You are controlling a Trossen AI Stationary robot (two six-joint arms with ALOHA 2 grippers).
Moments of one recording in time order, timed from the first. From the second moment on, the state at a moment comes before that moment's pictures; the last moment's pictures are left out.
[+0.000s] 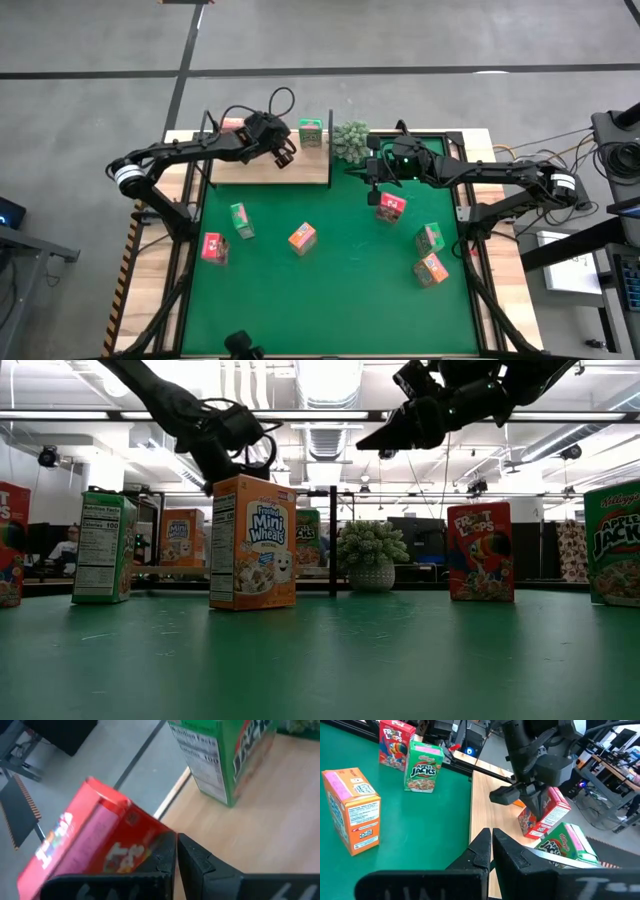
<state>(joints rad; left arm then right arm) 0.61 1.56 0.99 -0.20 -0.38 0.24 -0.33 1.30 0.81 0.22 -0.21 -0.50</state>
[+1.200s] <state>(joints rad) -0.12 0.84 0.61 -0.01 -0.33 0.15 -0.18 1.30 0.90 0.16 -0.21 -0.23</state>
